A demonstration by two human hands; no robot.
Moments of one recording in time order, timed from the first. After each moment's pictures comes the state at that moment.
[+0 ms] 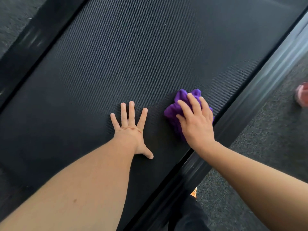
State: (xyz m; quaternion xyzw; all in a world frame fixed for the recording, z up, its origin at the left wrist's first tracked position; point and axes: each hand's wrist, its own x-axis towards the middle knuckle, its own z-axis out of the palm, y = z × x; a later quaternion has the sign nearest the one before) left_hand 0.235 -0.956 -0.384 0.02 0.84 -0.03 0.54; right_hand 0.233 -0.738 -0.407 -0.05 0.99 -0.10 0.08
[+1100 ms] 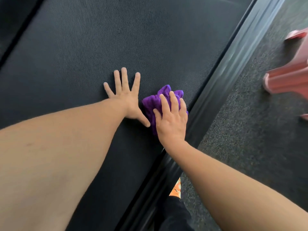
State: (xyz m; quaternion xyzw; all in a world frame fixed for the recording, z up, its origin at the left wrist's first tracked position) left_hand 0.113 -0.867 -0.365 0.07 0.90 0.02 0.44; right_hand 0.218 -0.726 -0.405 0.14 0.98 -0.14 0.10
